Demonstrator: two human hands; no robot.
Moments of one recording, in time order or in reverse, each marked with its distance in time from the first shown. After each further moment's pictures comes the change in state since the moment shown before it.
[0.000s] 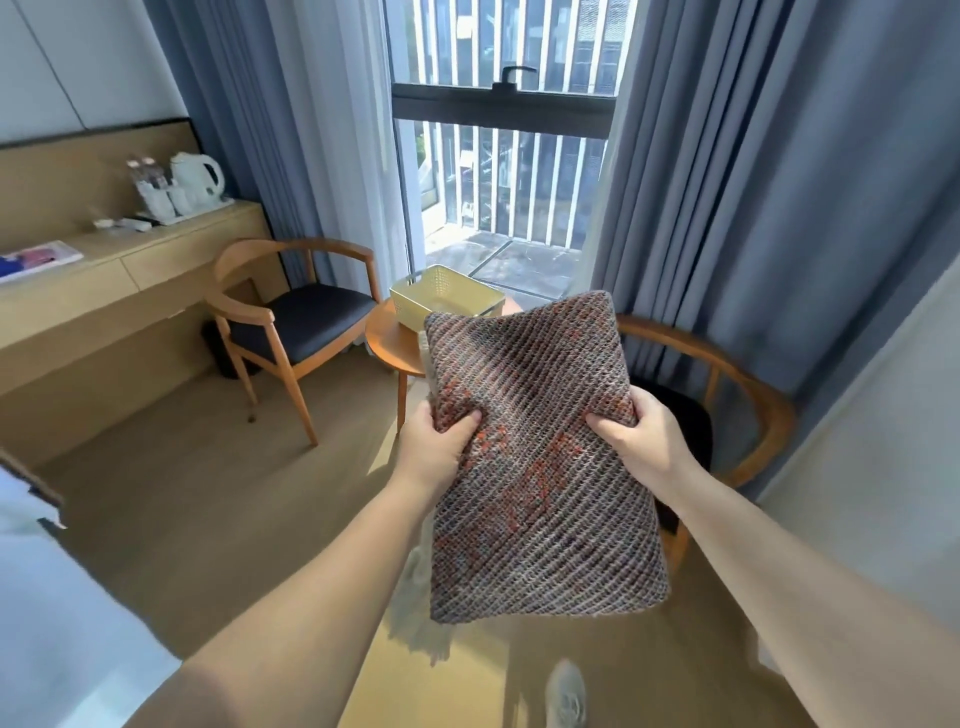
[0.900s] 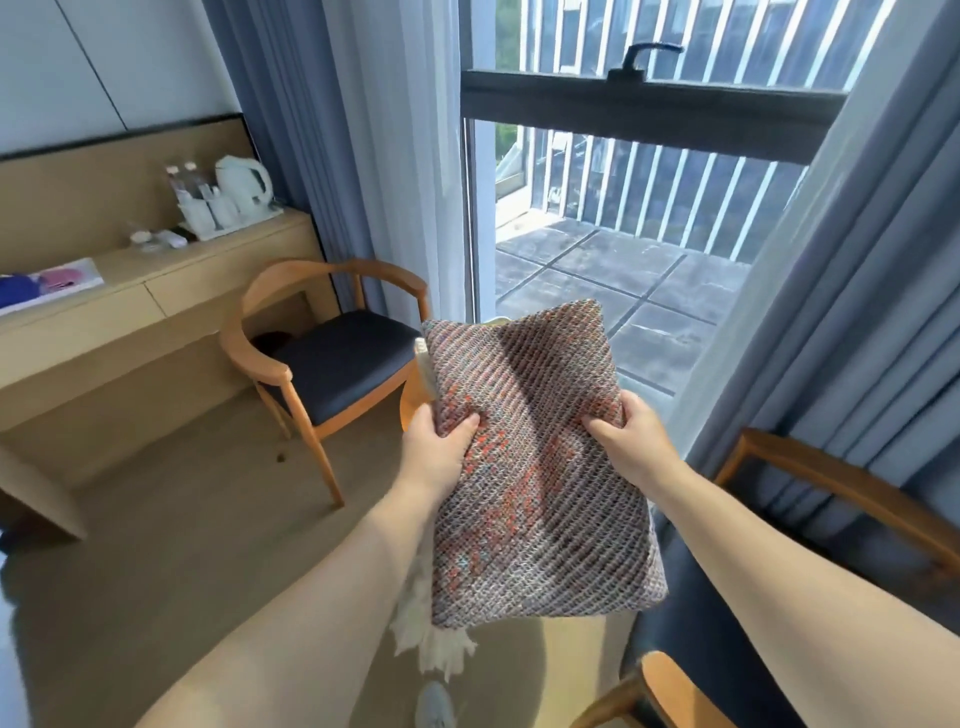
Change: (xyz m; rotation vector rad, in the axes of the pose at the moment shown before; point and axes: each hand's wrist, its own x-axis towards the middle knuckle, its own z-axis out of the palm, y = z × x) left_hand 0.441 -0.027 0.025 0.051 0.208 -0.082; right_hand 0.480 0.005 0.133 -0.137 -0.160 -0.012
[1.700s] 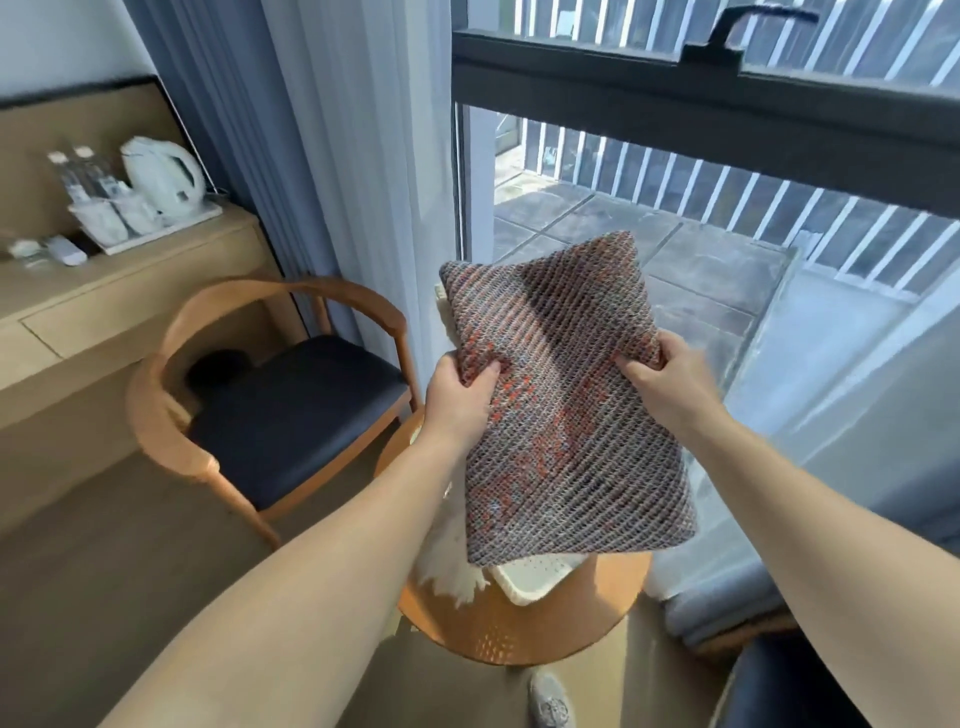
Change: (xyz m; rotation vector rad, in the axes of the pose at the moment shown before) left_hand 0.371 0.041 0.101 -0.038 -0.030 -0.022; right_hand 0.374 -0.045 0.003 -0.170 0.139 -0.042
